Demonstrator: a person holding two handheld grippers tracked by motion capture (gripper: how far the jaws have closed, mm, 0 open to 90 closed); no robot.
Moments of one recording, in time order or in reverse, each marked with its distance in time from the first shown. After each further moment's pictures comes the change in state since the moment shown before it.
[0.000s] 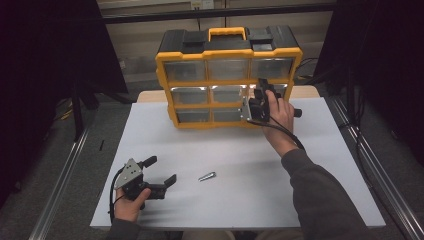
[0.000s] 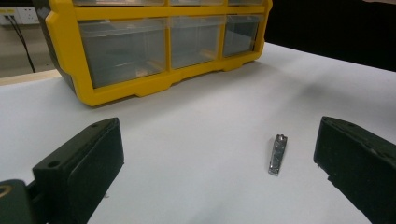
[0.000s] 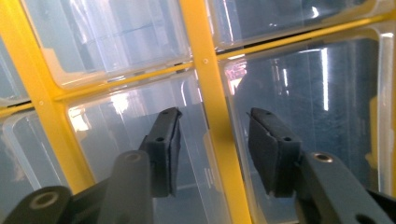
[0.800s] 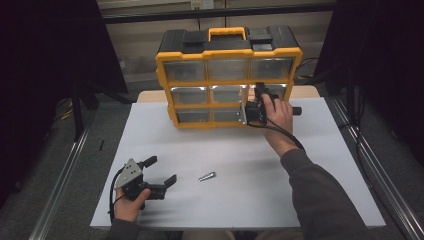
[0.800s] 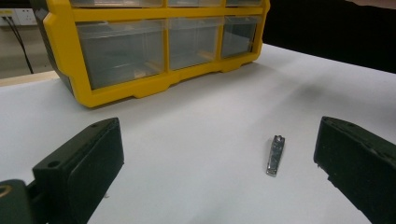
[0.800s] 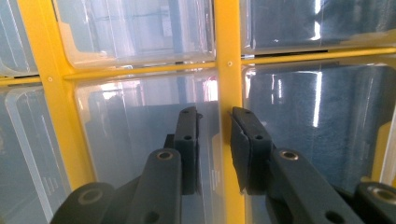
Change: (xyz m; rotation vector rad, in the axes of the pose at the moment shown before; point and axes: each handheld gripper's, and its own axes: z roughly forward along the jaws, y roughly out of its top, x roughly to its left) left arm 0.000 0.000 -0.001 -0.005 0.002 0.008; right arm 0.007 0.002 0.002 0.016 0.004 -0.135
